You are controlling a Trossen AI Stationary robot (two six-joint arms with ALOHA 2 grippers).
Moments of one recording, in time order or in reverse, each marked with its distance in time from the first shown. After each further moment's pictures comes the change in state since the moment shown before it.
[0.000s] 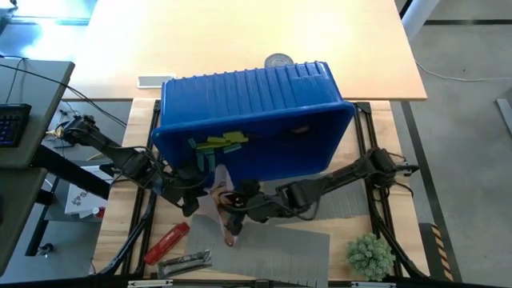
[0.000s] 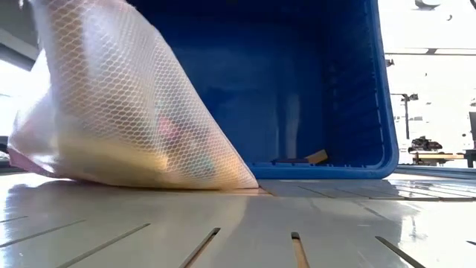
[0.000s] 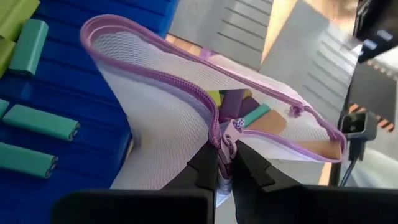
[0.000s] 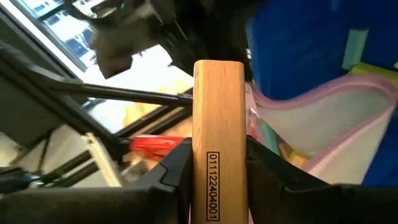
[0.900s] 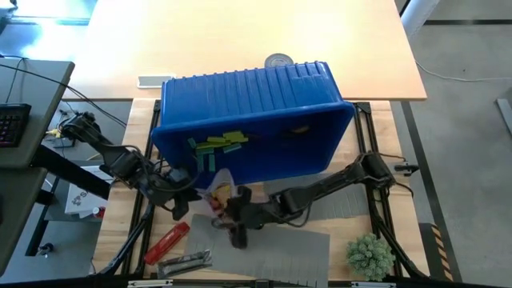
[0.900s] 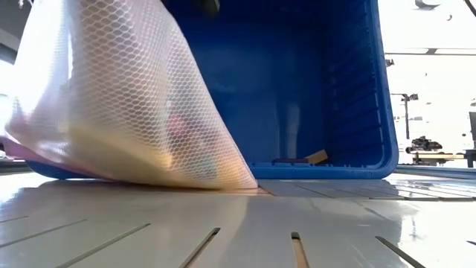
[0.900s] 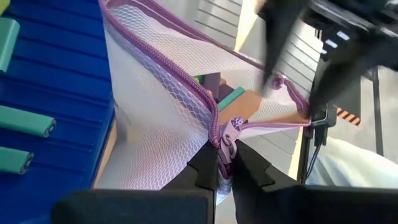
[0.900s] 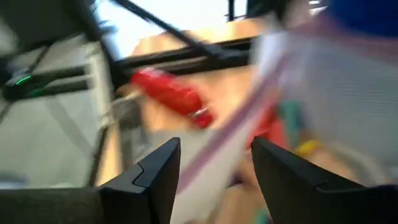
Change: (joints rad) left arm -0.092 -0.066 0.000 0.002 -0.009 -0.040; right arm 0.000 0.094 -0.002 0.024 -0.149 -0.327
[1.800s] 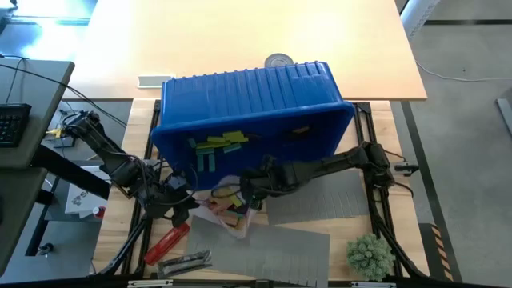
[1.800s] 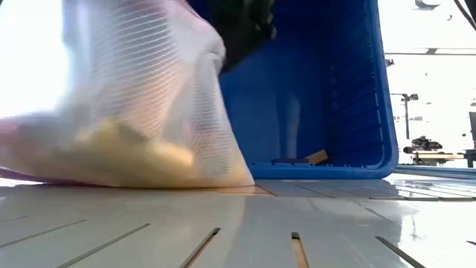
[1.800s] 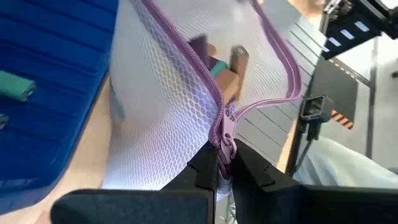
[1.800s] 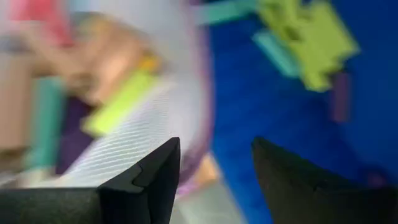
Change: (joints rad) left arm -0.099 0.050 0.000 -0.012 -0.029 -0.186; right arm -0.140 -0.048 0.111 -0.764 0.124 0.055
